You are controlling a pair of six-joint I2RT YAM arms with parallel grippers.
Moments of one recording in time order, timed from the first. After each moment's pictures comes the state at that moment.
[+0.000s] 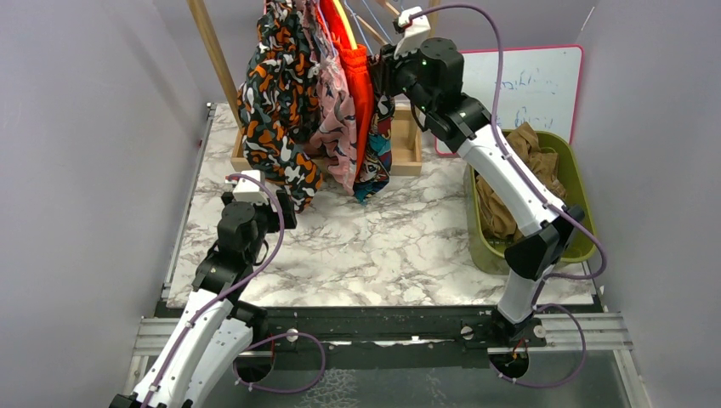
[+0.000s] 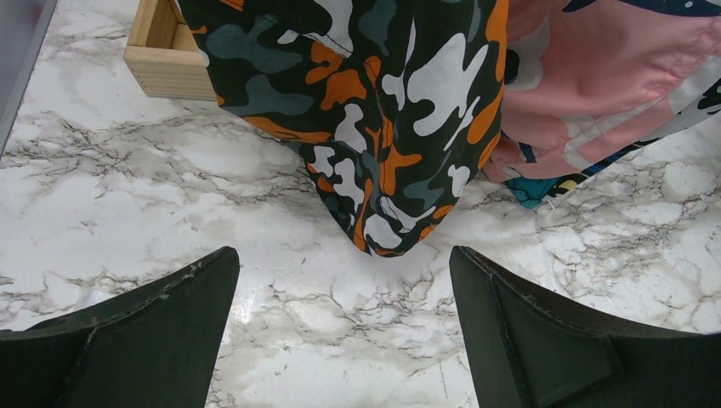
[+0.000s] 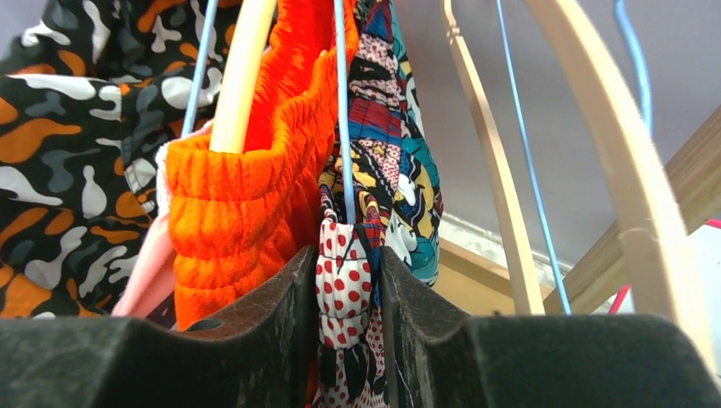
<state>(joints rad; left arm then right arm) -0.33 0.58 0.56 -0.27 -0.22 -0.20 0.63 1.80 2.04 -0.26 0.09 0.02</state>
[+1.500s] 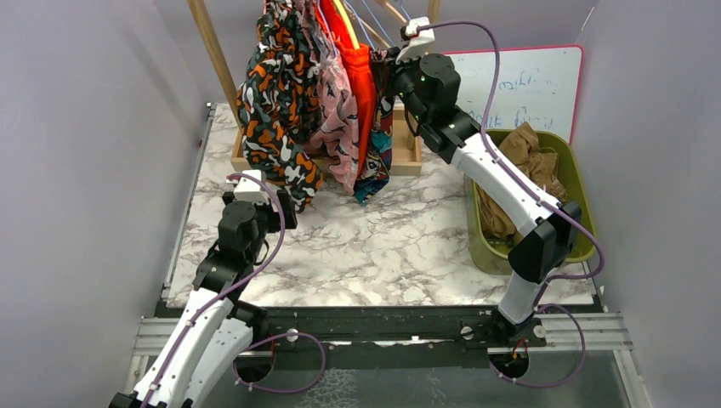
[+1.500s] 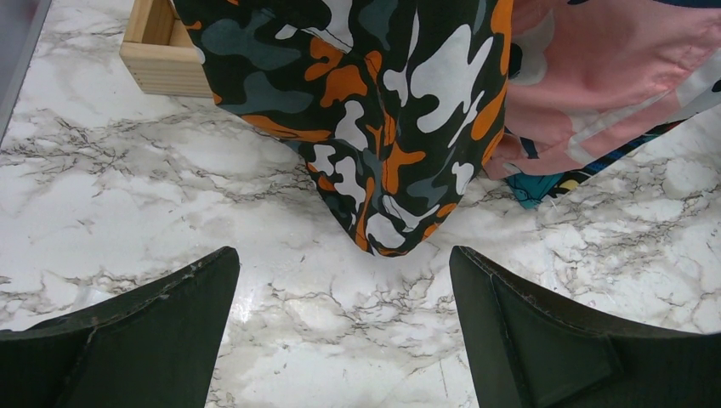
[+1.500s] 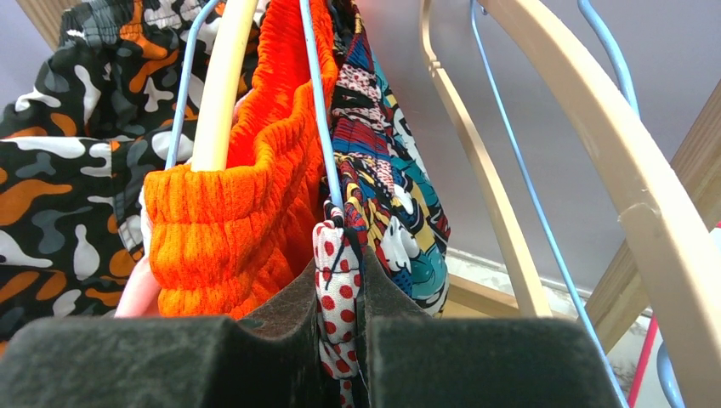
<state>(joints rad) -0.33 0.59 0.56 -0.27 -0.22 -0.20 0.63 1.78 1.84 0.03 0.15 0.09</state>
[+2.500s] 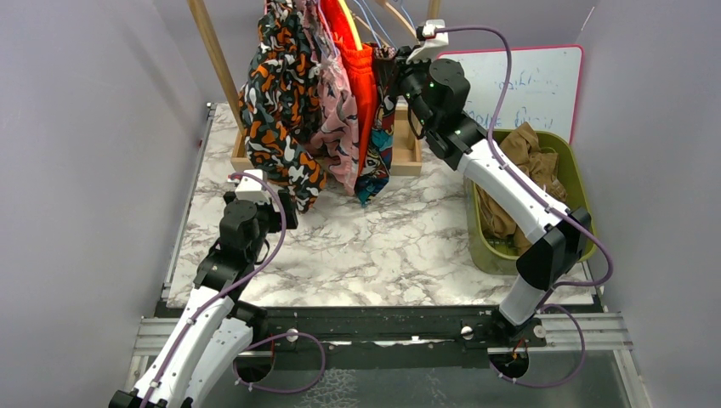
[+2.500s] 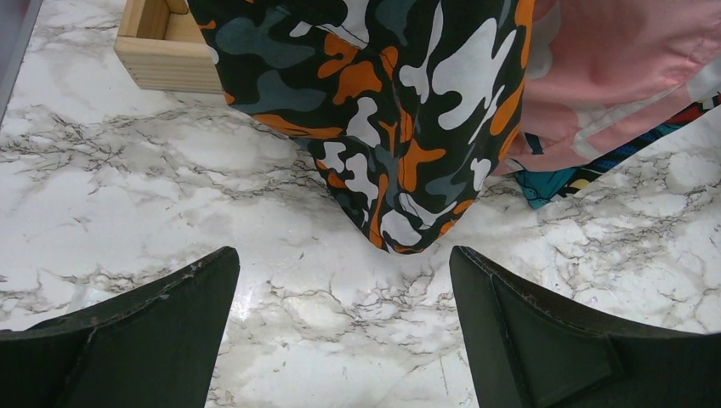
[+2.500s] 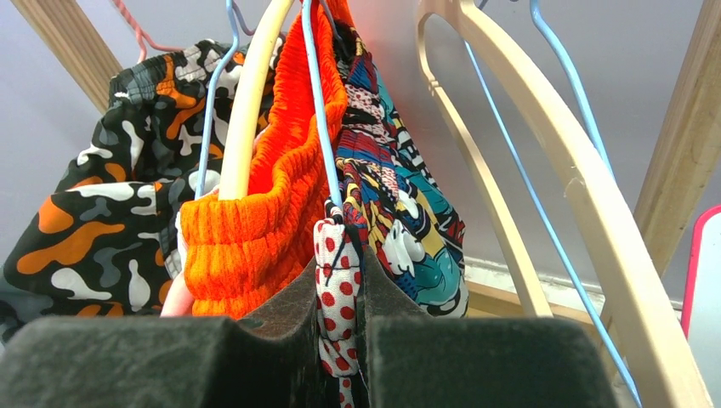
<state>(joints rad) -0.33 0.60 0.56 -0.27 -0.22 -0.20 0.63 1.71 1.76 0.12 0.19 0.21</state>
